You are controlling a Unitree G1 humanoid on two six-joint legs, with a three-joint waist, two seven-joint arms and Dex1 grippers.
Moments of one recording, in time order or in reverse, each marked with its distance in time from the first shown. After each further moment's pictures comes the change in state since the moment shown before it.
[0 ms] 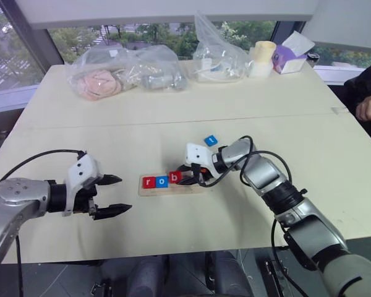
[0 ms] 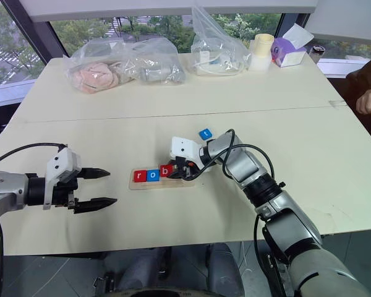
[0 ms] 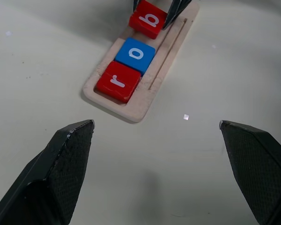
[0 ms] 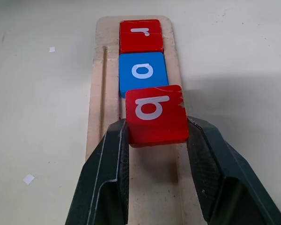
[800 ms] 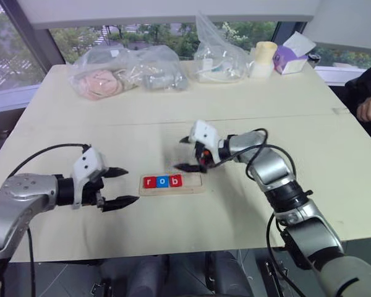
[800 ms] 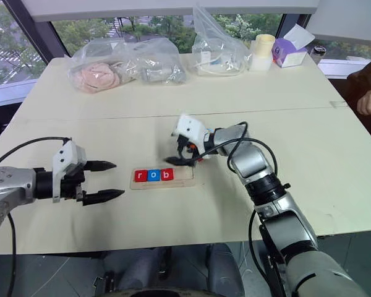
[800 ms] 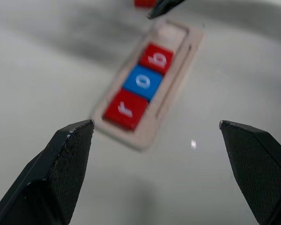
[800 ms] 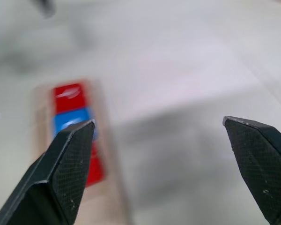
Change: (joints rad) left arm -0.109 -0.089 -0.027 -0.005 -0.032 0.020 0.066; right arm 0.072 0.034 -0.266 -0.229 0.066 0.266 -0.277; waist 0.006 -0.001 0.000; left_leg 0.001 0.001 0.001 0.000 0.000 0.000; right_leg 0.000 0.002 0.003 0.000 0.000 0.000
